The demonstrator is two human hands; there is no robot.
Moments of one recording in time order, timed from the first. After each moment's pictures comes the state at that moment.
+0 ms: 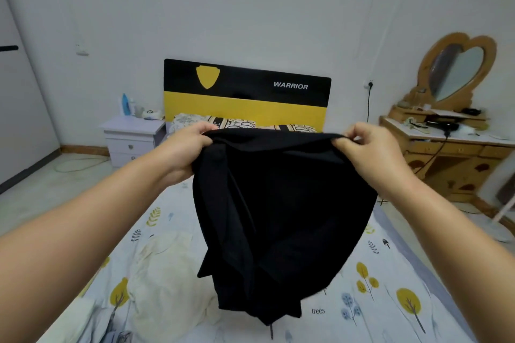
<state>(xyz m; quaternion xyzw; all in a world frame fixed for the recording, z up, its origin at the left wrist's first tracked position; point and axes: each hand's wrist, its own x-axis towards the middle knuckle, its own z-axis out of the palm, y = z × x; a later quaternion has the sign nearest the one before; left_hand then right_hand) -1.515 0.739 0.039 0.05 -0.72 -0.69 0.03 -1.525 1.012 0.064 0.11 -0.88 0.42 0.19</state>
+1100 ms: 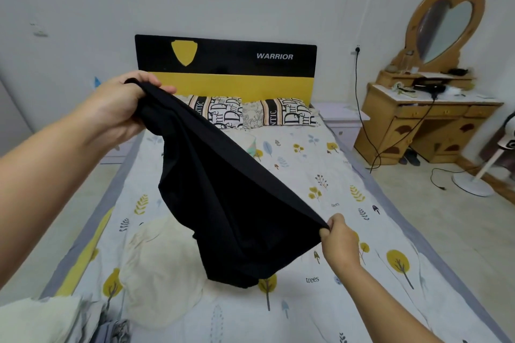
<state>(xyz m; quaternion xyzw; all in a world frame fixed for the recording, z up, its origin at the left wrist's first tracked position) -1.542 0.713 0.054 0.05 -0.65 -0.74 0.15 -1.530 1.046 -0.165 -0.15 -0.91 0.38 0.06</state>
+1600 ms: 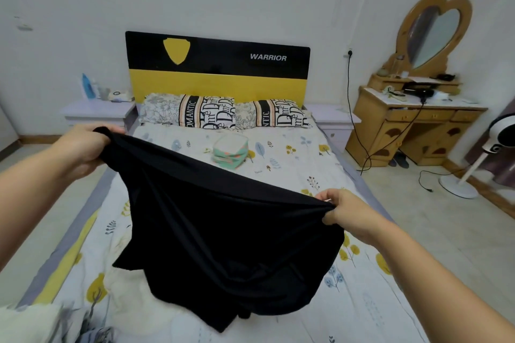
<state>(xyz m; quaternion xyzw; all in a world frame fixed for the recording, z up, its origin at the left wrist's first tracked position) -1.561 0.650 -0.017 0.21 -0.76 -0.60 0.14 -1.551 1.075 -0.071 -0.01 -0.87 0.46 -0.16</state>
